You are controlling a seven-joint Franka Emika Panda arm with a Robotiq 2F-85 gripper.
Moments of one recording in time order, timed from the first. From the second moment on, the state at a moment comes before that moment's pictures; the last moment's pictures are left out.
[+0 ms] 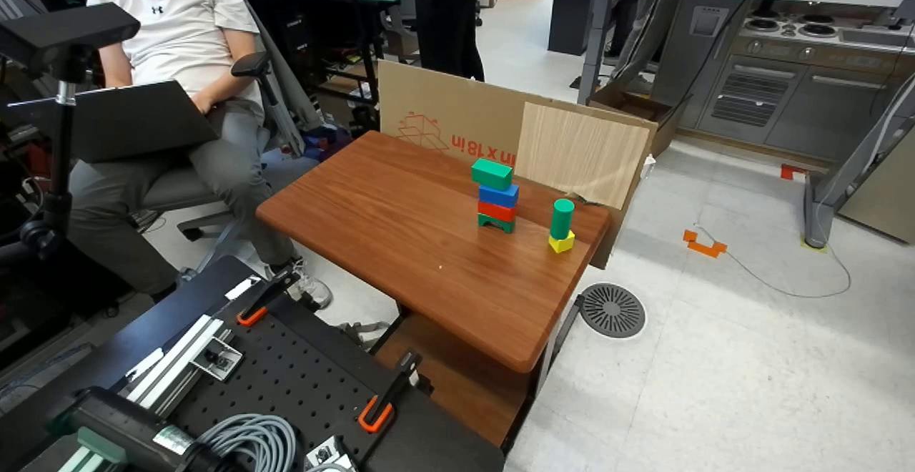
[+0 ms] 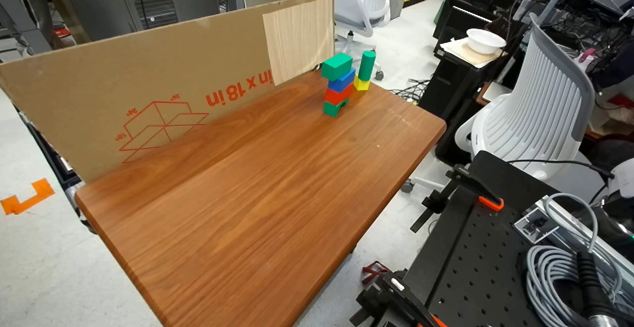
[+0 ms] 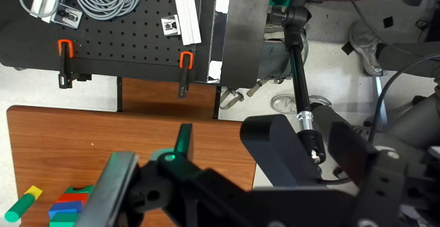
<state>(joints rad) 0.23 -0.75 0.28 -2.36 0.24 1.60 0.27</state>
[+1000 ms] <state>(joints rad) 0.08 -0.72 0.19 -2.38 0.19 1.72 0.24</state>
